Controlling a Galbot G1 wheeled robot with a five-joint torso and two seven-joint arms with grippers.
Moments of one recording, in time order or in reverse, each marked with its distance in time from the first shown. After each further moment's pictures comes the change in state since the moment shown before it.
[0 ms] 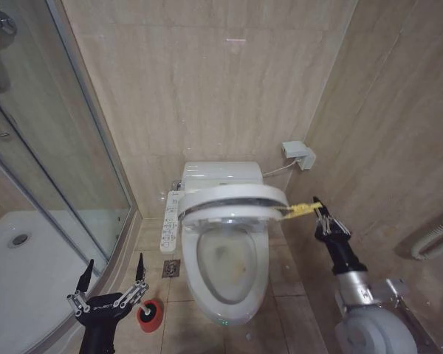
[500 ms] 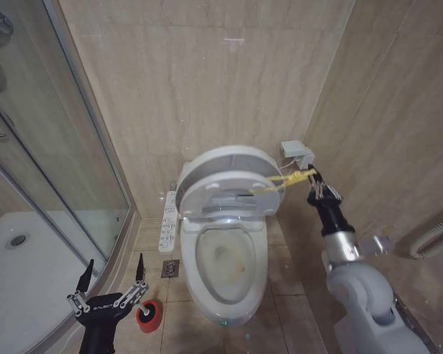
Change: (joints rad) left arm 0.000 0.000 0.000 0.000 0.000 0.000 0.000; right arm 0.309 -0.033 -0.087 -0.049 0.020 -0.095 0.103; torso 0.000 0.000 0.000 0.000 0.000
